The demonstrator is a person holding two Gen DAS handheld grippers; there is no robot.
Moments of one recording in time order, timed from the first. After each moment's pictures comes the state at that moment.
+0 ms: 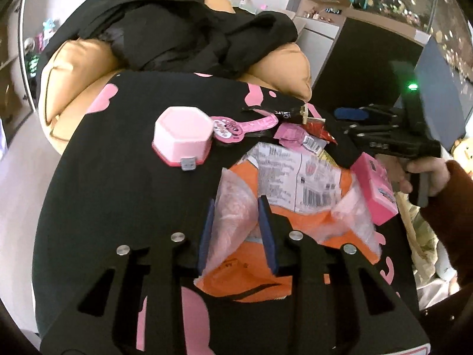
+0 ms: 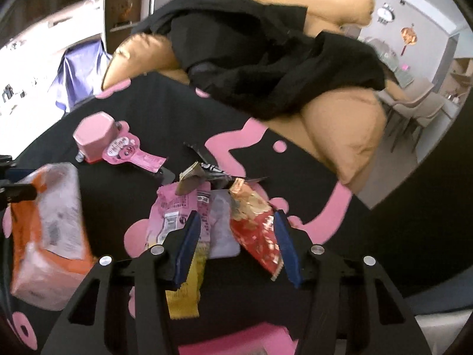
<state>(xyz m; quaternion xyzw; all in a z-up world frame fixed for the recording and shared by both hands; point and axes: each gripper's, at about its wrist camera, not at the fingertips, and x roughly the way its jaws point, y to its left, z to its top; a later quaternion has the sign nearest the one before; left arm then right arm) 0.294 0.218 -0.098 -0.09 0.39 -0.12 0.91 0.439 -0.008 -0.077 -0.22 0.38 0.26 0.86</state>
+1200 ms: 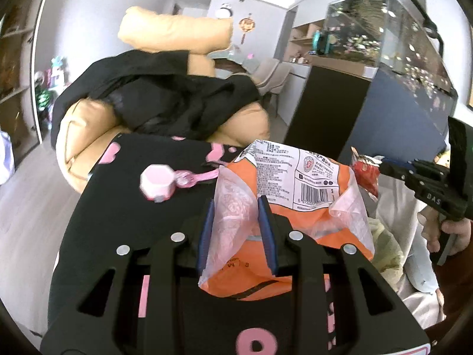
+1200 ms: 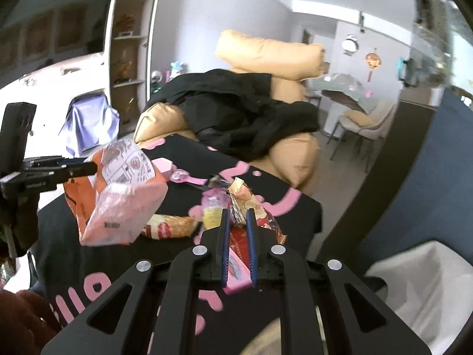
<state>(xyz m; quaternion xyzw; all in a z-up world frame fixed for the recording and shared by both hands) 0.190 0.159 0.005 -0.09 0.27 -0.12 0.95 0.222 -0.120 0.052 -0.15 0.25 0.24 0.93</state>
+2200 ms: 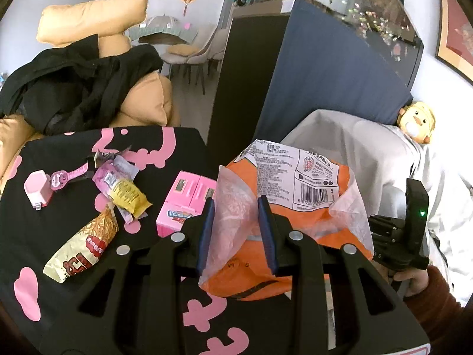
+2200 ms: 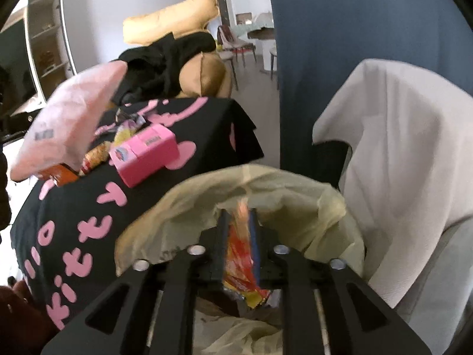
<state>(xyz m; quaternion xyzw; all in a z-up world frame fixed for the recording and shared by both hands) 0.227 -0.037 -0.005 -0.03 0.33 -0.23 0.91 0.202 -0.314 -0.090 0.01 0.36 0.13 0.93</state>
